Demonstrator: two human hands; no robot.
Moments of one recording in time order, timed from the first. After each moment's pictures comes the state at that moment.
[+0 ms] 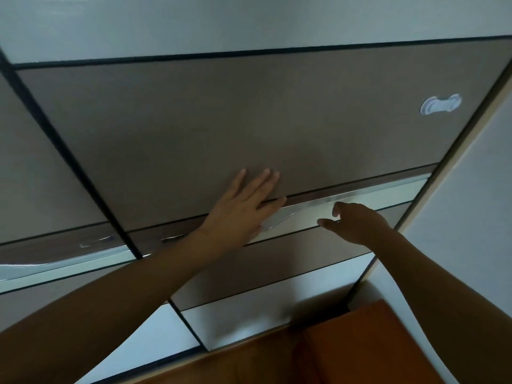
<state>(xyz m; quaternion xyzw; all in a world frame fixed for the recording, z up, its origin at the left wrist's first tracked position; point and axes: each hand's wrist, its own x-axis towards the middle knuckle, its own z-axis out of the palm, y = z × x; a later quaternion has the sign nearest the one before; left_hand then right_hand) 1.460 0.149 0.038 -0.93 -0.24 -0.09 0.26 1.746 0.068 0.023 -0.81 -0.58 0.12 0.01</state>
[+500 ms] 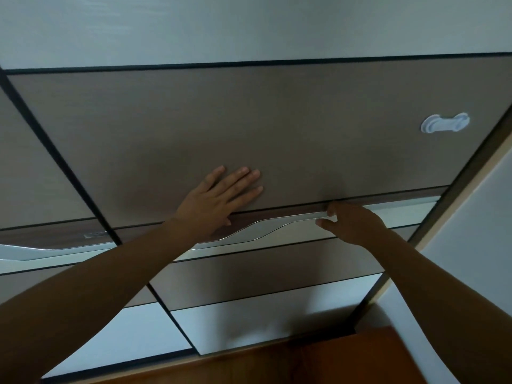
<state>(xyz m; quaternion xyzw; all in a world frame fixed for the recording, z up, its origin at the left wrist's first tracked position) 1.438 0.174 0.042 -0.84 -0.30 -0.01 0.44 1.778 0.102 0.028 -0.75 -0.65 0.12 0.03</state>
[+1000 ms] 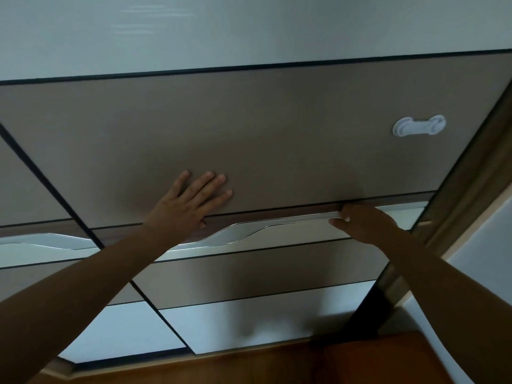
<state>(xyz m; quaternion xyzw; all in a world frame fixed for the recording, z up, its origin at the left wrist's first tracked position) 1.303 0.174 0.029 -0.81 -0.32 -0.04 0.49 1.732 0.113 0.021 -0.74 -0.66 0.11 0.00</state>
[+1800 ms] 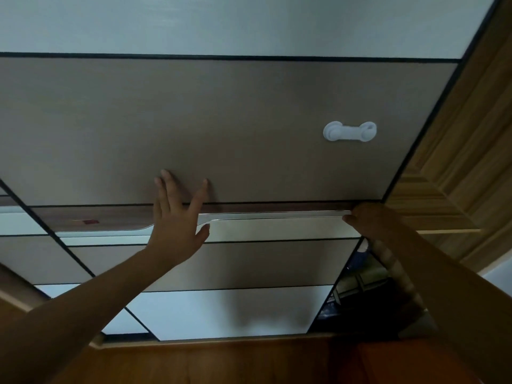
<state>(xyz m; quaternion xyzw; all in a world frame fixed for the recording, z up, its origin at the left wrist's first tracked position) 1.134 0.106 -0.002 -0.76 -0.59 -0.22 0.14 1.573 0.134 0.011 -0.76 -0.64 0.11 -0.02</state>
